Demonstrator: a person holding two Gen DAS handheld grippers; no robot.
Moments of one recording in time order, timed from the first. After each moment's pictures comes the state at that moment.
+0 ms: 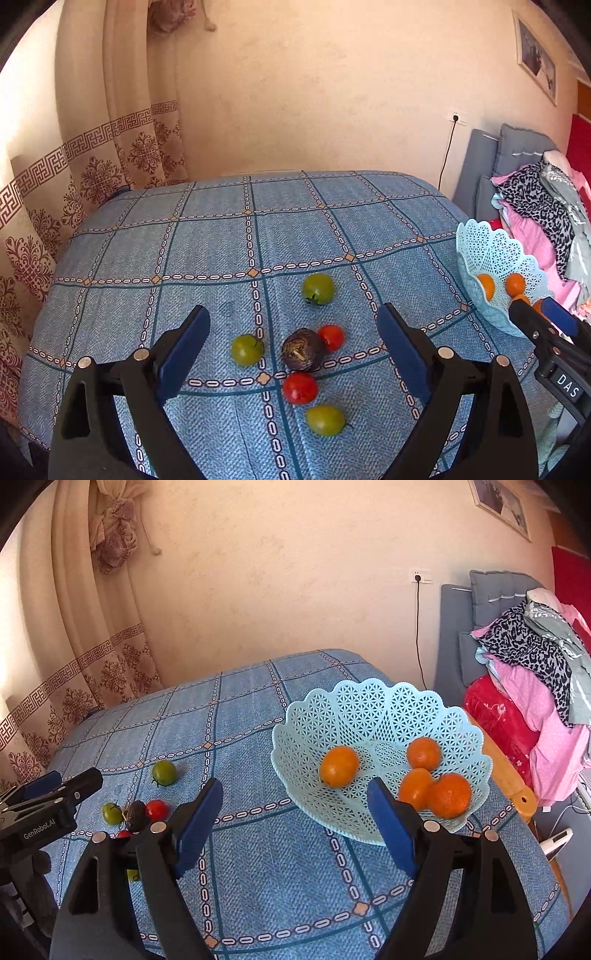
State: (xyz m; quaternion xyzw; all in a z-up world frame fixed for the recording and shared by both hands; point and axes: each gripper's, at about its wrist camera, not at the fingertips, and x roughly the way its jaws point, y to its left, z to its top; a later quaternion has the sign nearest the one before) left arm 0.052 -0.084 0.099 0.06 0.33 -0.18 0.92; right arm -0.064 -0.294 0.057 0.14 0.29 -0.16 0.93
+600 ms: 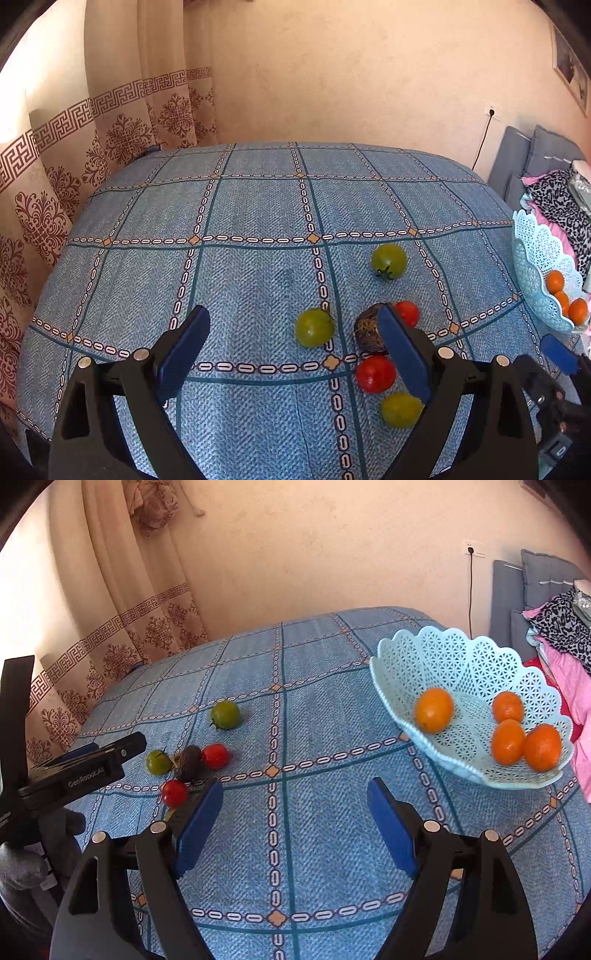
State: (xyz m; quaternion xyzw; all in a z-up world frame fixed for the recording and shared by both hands) left arm 0.083 -0.039 0.063 0.04 0.38 -0.13 0.91; right arm -0.045 -0.245 0.020 0.15 0.35 -0.04 0.92
